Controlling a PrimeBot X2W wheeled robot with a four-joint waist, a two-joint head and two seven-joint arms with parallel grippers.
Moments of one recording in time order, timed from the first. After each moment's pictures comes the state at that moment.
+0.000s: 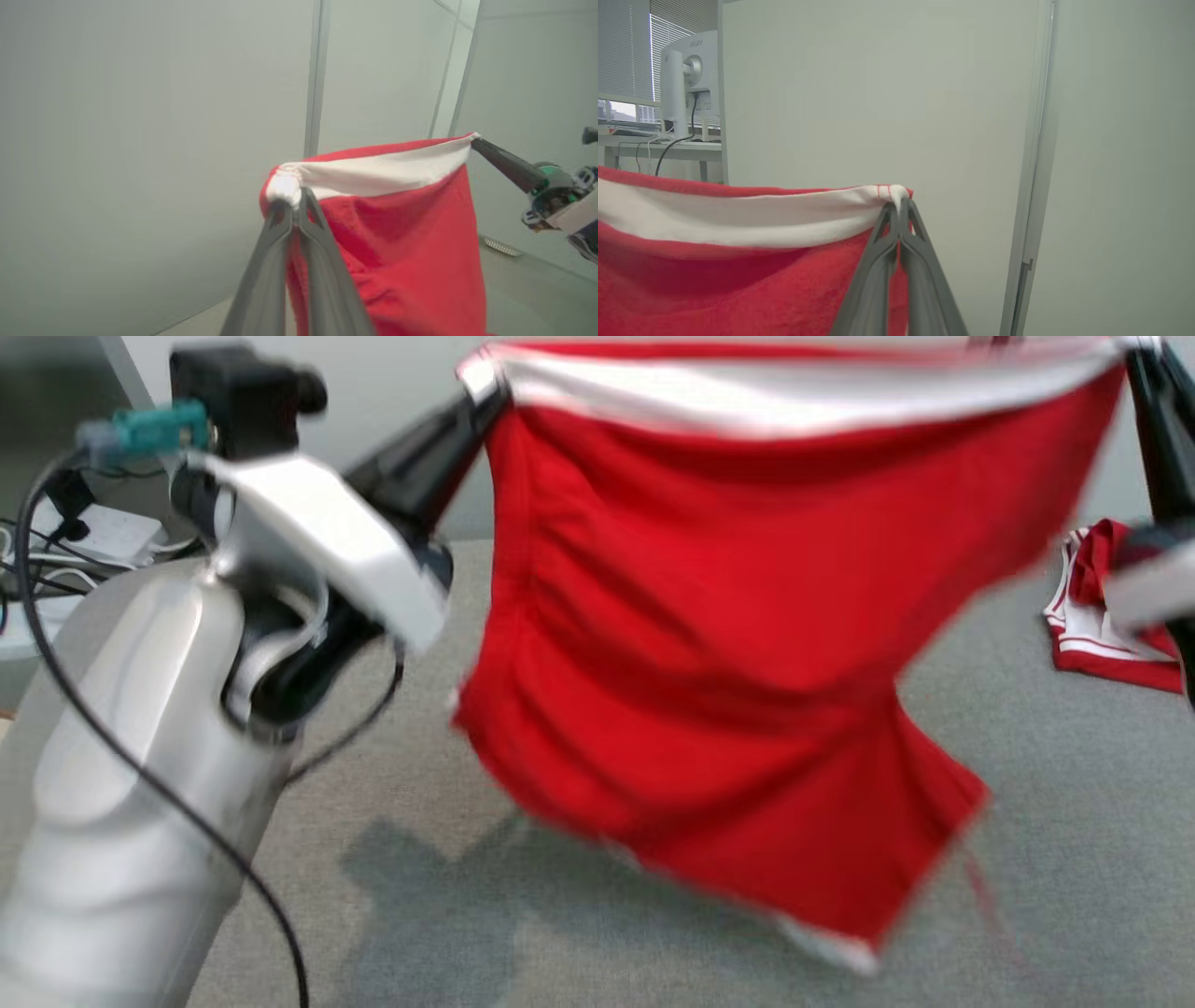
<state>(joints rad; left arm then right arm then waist) -0.76 0.30 -0.43 0.08 -0.83 -0.12 0.31 -0.63 -0.44 0.18 0.16 0.53 0.13 -0.04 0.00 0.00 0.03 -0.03</state>
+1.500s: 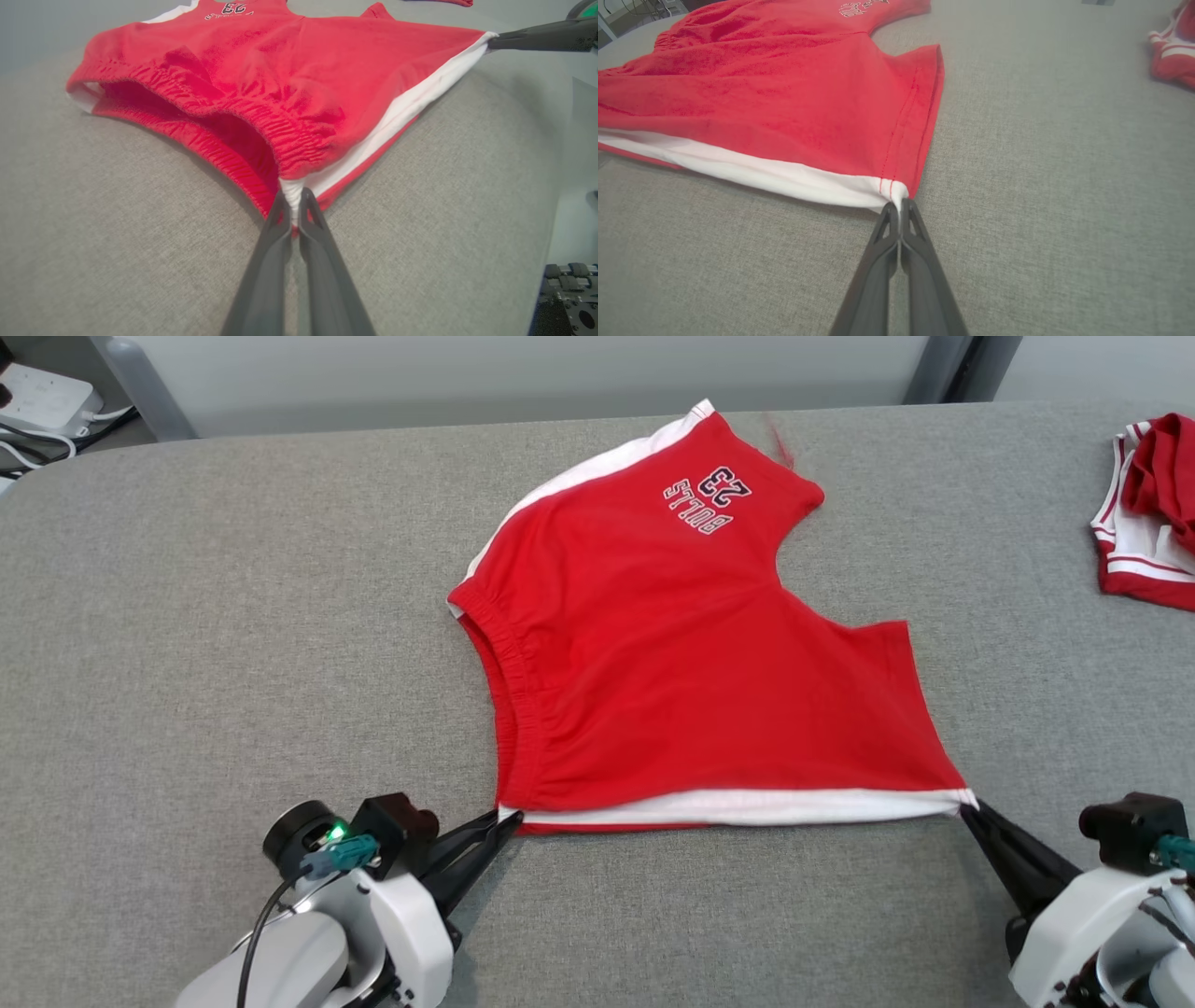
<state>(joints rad) -0.56 0.44 -1.09 0.47 -0.73 -0.13 -0.25 -0.22 -0.54 0.50 0.32 0.68 0.13 -0.08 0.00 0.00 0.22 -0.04</state>
